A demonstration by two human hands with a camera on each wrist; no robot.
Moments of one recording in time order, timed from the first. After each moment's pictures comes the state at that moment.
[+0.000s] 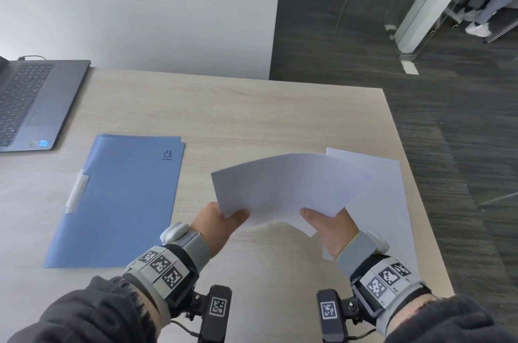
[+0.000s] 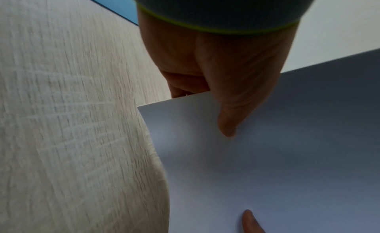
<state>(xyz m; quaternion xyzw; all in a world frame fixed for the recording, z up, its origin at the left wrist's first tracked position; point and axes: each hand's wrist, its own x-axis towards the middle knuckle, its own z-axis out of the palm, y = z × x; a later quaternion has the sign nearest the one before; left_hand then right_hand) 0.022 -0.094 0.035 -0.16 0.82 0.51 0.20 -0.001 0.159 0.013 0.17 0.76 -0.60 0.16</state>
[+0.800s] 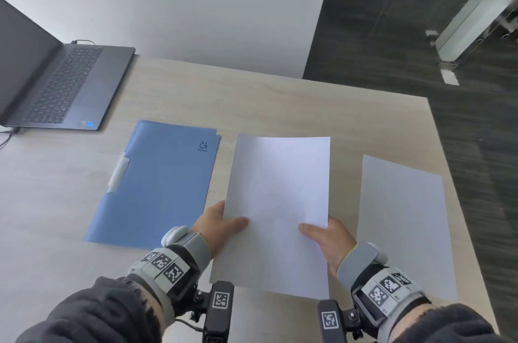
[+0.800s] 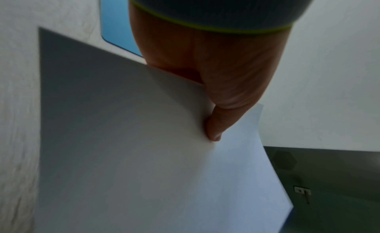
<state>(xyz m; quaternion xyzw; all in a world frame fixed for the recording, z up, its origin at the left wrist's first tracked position) 0.046 -0.155 0.018 -0.27 0.73 0.59 0.20 0.008 0.094 -0.005 0.15 0.70 -0.64 0.29</state>
